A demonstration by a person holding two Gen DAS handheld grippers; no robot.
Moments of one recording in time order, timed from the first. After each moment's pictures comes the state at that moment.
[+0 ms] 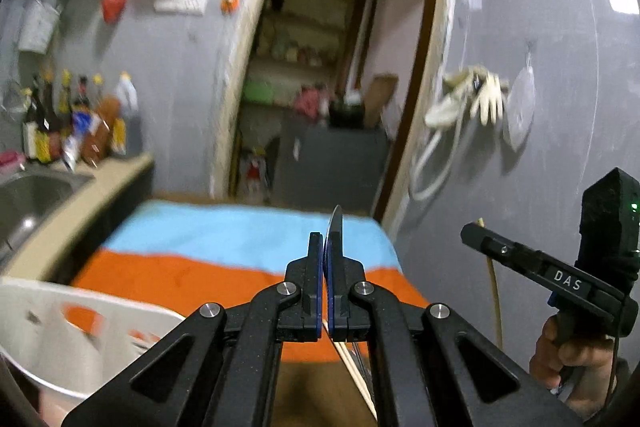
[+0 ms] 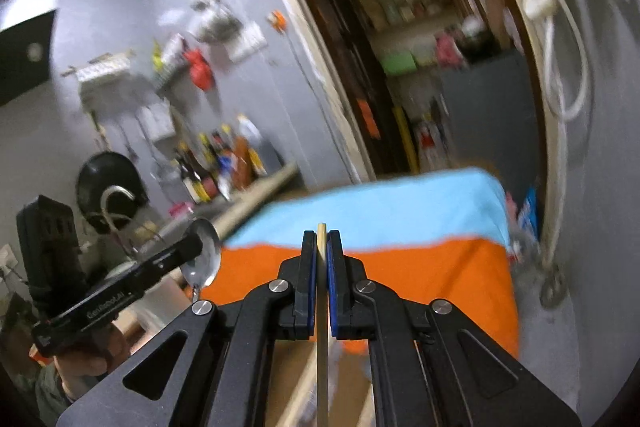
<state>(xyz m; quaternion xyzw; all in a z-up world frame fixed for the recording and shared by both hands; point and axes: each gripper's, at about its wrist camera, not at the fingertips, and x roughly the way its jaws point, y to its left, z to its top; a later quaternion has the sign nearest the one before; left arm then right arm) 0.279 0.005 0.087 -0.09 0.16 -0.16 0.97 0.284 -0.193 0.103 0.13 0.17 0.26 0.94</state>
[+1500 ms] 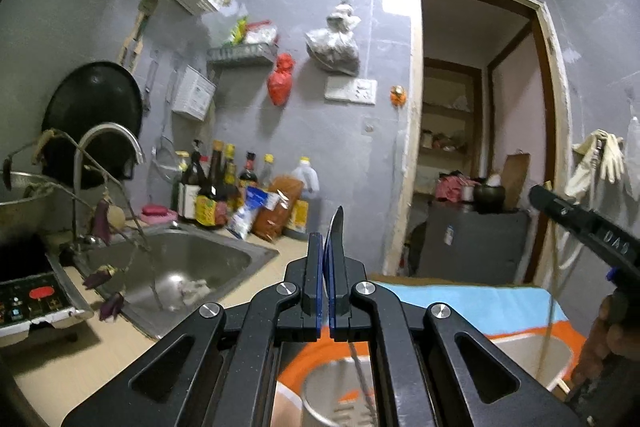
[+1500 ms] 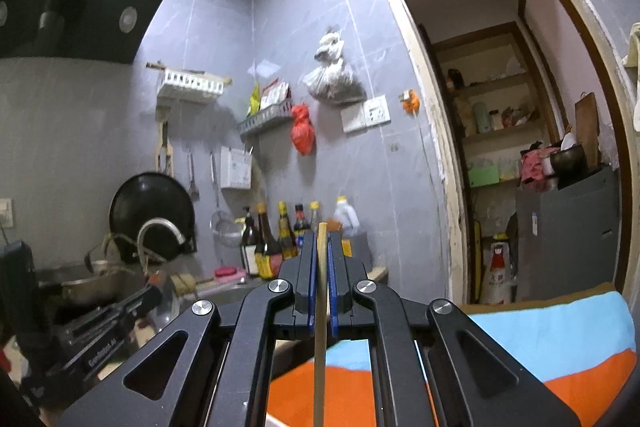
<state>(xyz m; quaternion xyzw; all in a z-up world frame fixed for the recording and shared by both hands) 0.239 0.206 0.040 -0.07 0.02 0.07 0.99 0.302 0.009 0.109 0.06 0.00 0.33 0.94</state>
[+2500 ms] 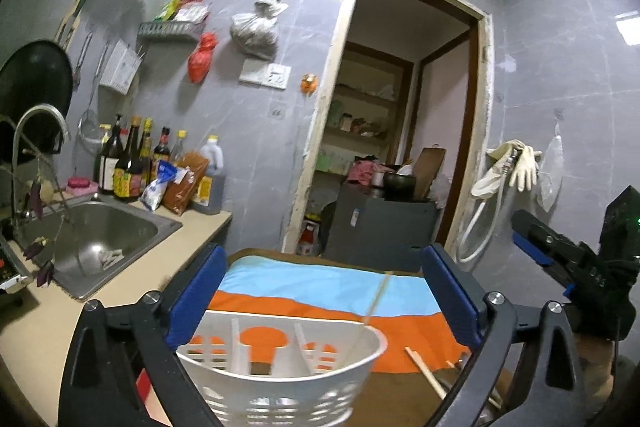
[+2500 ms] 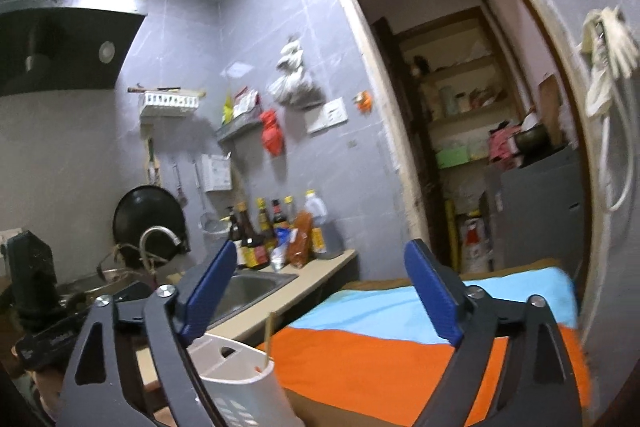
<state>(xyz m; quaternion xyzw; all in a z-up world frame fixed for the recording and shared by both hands) 0.190 0.117 0.096 -0.11 0.05 -0.08 0.99 0.238 -0.111 0.137 0.09 0.02 0.28 0.96</state>
